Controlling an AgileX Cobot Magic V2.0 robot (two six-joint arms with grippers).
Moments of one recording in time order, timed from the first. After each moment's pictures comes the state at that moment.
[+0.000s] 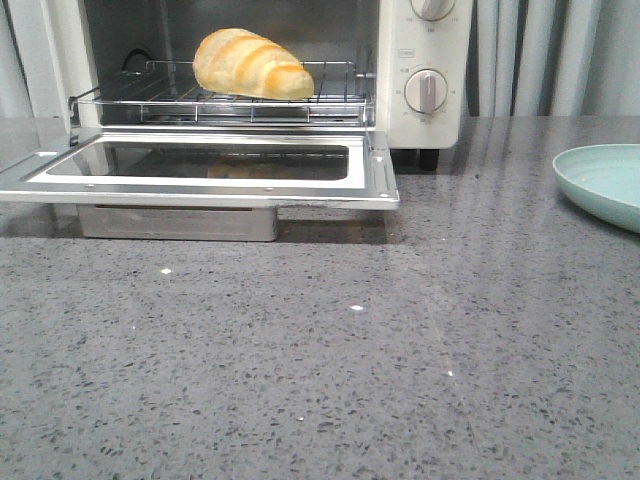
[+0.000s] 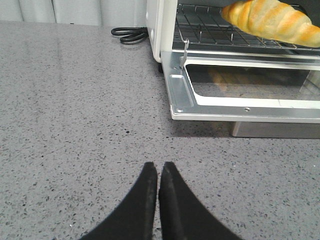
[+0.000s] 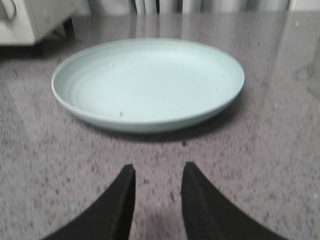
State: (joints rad) left arm -0.21 0.16 -0.13 0.10 0.28 -0.21; right arm -0.09 -0.01 0.01 0.07 0.30 -0.07
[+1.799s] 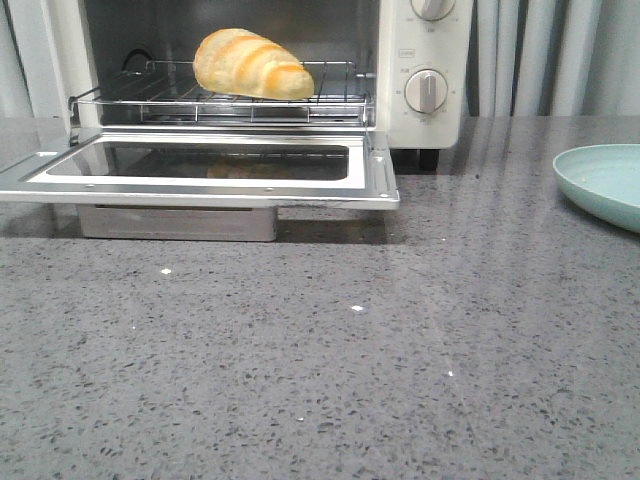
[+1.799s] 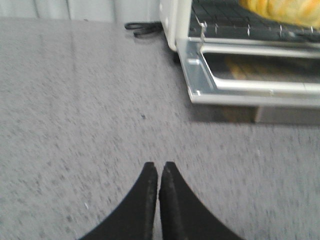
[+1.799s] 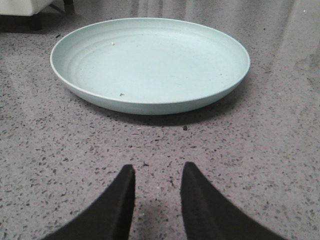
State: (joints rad) left arm -0.14 0.09 0.00 0.11 0.17 -0.21; right arm -0.08 -0.01 0.01 0.03 0.34 -0.08
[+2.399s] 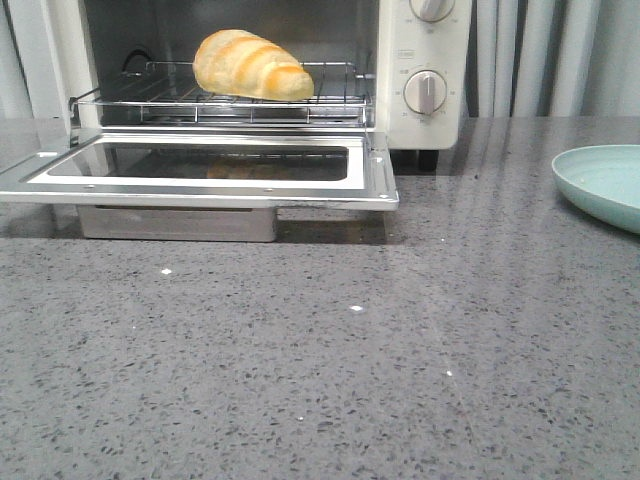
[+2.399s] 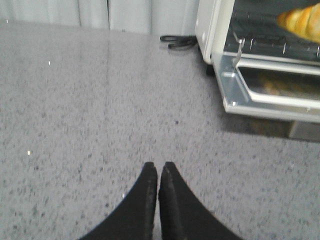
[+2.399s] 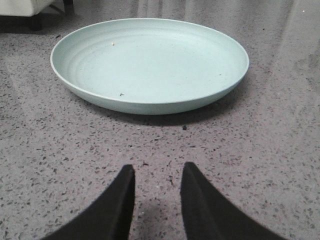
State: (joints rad) left arm -0.03 0.00 0.00 0.04 0.28 -0.16; right arm -0.08 -0.01 0.01 0.03 0.34 -0.08
